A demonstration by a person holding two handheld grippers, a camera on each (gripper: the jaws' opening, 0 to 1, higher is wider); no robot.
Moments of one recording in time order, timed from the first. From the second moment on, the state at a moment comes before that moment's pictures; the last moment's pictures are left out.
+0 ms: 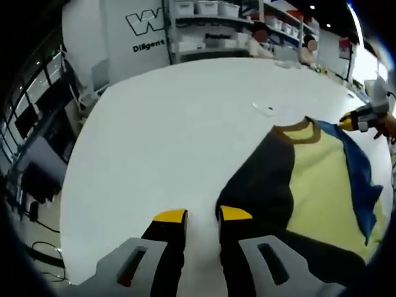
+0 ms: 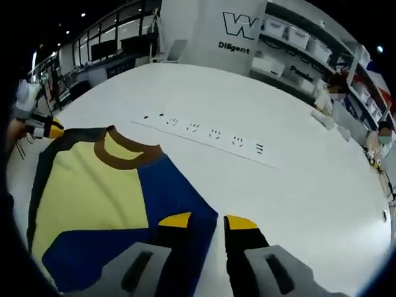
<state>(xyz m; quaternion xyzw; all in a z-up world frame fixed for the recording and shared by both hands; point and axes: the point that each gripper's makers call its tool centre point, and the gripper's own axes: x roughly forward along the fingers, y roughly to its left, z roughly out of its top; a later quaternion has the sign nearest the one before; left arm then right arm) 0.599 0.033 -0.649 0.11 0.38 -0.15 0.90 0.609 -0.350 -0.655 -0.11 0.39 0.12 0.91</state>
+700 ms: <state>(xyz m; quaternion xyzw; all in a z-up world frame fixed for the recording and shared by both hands) 0.573 0.014 -0.615 -0.01 0.35 -0.17 0.92 0.561 -0.282 -0.623 0.01 0.36 0.22 0.91</state>
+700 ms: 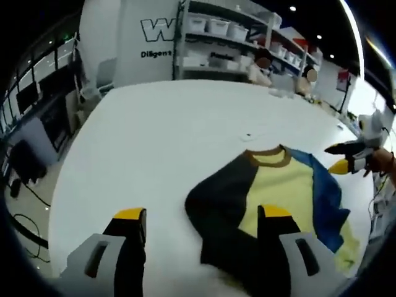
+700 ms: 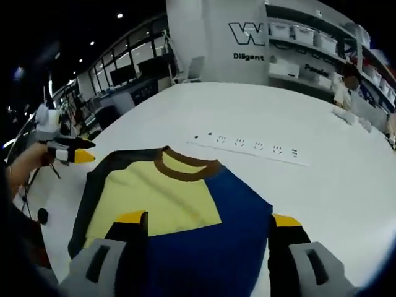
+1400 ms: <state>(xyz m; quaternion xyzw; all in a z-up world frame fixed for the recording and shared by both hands) 0.537 -0.011 -0.600 0.01 0.34 -0.21 0.92 0.496 -0.248 -0.605 0.04 0.35 0.29 0.89</state>
